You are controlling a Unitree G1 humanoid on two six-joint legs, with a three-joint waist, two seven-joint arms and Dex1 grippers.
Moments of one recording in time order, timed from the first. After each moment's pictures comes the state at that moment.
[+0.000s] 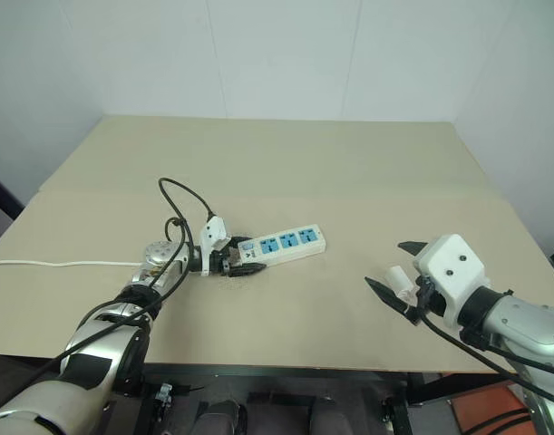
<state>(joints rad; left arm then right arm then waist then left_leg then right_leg) -0.89 0.30 -0.06 1.17 -0.04 -0.33 -1.18 0.14 -0.85 -0.42 -0.75 0.42 0.62 0.68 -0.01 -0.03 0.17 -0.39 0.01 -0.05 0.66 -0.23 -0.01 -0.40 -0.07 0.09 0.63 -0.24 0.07</state>
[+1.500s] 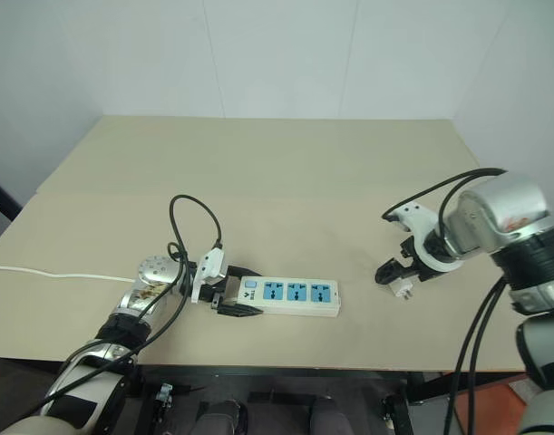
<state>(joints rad) -0.61 0.38 -0.17 0.62 -0.12 -0.19 -1.46 -1.03 -0.99 0.51 0.21 0.77 1.61 0.50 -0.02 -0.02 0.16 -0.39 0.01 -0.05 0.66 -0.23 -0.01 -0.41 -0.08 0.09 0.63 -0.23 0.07</state>
